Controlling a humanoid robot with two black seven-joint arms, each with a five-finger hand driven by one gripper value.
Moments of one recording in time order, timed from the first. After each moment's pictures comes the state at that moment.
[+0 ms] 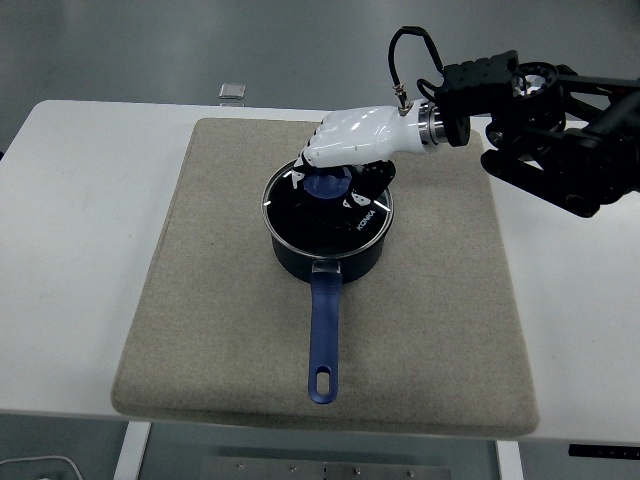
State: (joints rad) left arm 0.01 0.00 -0.01 -0.12 0.12 -0.05 -0.14; right arm 1.50 -0.19 -0.14 0.87 -1.57 0.08 0.61
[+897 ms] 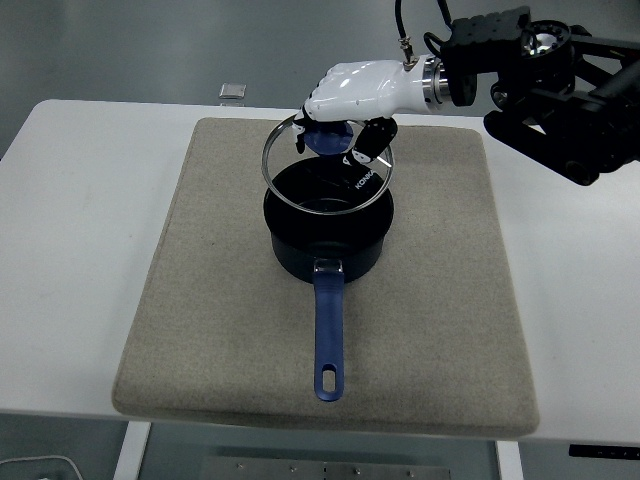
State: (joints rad) left arm 0.01 0.00 -0.01 -0.12 0.12 -0.05 -0.14; right arm 1.56 -0.16 -0.12 0.76 -1.55 0.08 0.61
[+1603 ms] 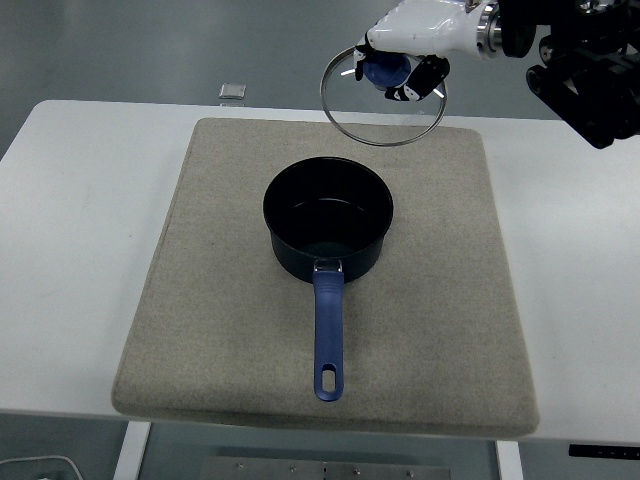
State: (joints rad) left arm 0.01 0.00 -0.01 -0.12 0.12 -0.05 -0.14; right arm 1.55 -0.12 -0.13 0.42 -1.51 0.06 0.61
